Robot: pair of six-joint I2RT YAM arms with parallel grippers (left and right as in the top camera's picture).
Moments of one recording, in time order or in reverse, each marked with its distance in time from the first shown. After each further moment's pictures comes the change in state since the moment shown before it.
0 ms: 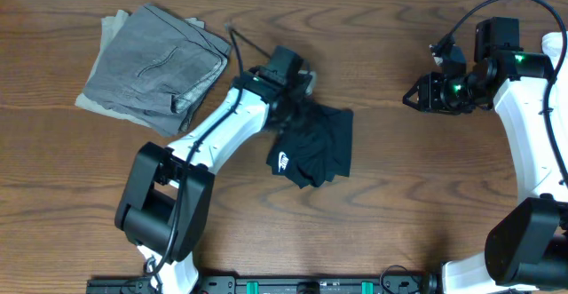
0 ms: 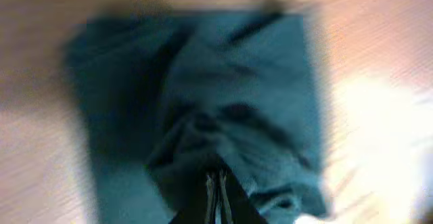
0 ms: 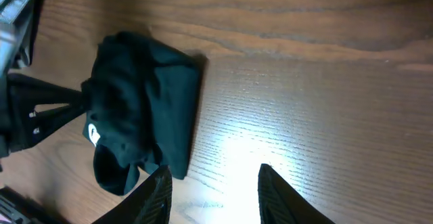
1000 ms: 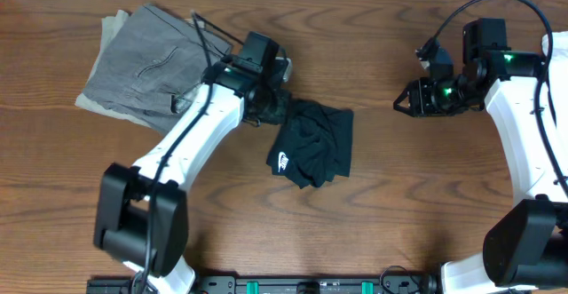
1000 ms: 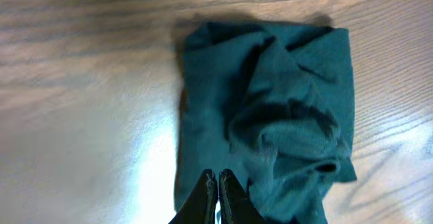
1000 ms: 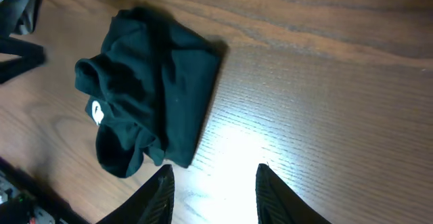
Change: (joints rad) left arm 0.091 -0.087 0.030 -0.175 -0.121 0.041; right arm 0.050 -0.001 0.000 -0.028 -0.009 -0.079
